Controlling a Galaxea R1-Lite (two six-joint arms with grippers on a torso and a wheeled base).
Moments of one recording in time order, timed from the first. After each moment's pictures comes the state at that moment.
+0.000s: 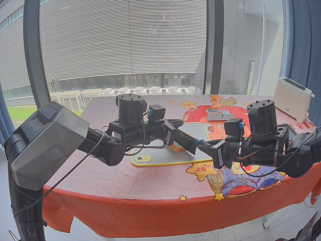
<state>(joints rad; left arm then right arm) -0.53 2.28 -1.34 -0.71 -0.40 0.13 0.59 1.77 -0.84 -0.42 0.03 0.03</state>
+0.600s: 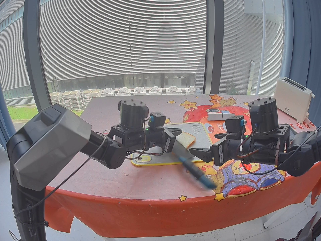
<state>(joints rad) -0.53 2.29 -1.33 -0.68 -0.40 0.13 0.59 1.76 -0.85 -0.42 0.03 0.05</state>
